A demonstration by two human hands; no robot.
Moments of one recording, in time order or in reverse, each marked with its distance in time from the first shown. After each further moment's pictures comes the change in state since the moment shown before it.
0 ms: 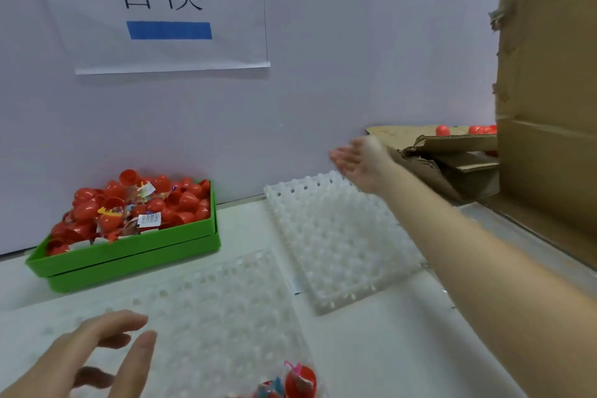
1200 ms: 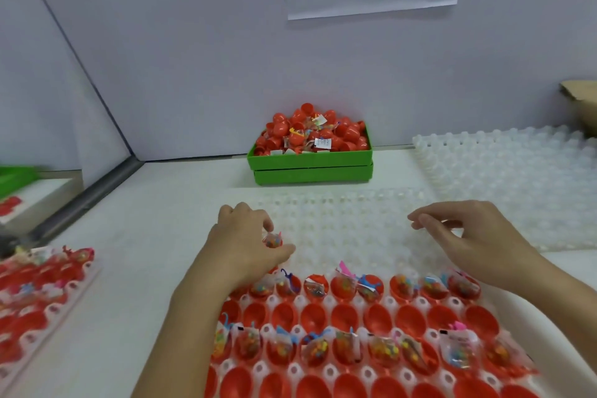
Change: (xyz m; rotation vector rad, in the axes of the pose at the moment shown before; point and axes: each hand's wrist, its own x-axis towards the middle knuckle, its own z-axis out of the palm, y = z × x) left_hand -0.003 -0.012 -0.075 0.681 -0.418 -0.375; right_hand -0.153 0.143 -0.002 -1.176 -0.482 -0.680
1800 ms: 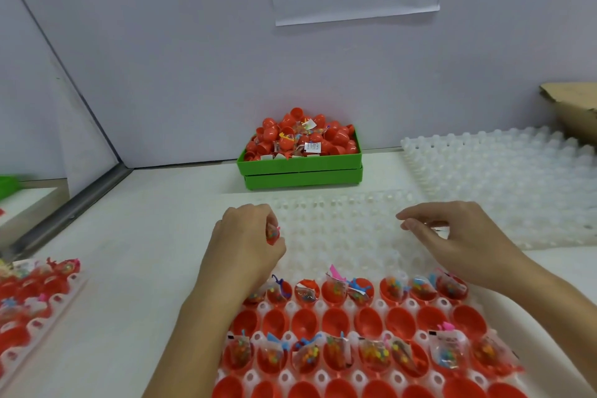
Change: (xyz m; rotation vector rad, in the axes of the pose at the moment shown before) left_hand -0.004 0.022 0.005 -0.043 0.242 0.093; right_hand -0.002 -0.008 -0.001 -0.020 0.003 0.009
